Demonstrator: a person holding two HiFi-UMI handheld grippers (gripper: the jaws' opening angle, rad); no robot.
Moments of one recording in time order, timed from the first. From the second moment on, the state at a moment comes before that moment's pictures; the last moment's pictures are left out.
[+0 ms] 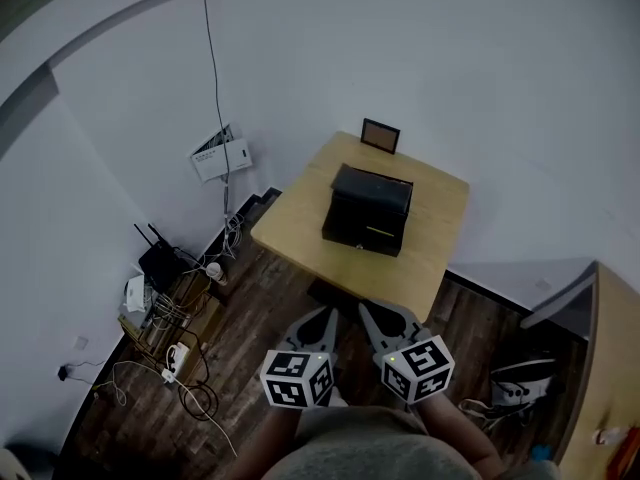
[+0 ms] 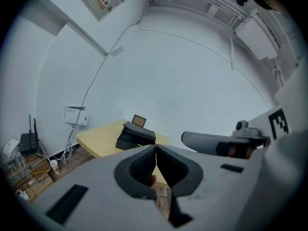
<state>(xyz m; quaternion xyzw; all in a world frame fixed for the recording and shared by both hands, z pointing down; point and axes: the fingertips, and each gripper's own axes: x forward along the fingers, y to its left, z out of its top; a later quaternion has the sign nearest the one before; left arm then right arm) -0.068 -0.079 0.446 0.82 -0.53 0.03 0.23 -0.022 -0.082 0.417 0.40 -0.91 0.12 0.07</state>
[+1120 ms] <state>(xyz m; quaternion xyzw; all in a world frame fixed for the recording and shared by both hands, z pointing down) -0.110 -0.204 0.483 0.81 -0.52 0.05 0.28 -0.001 -0.229 0.442 0.45 -0.88 0.09 0.14</state>
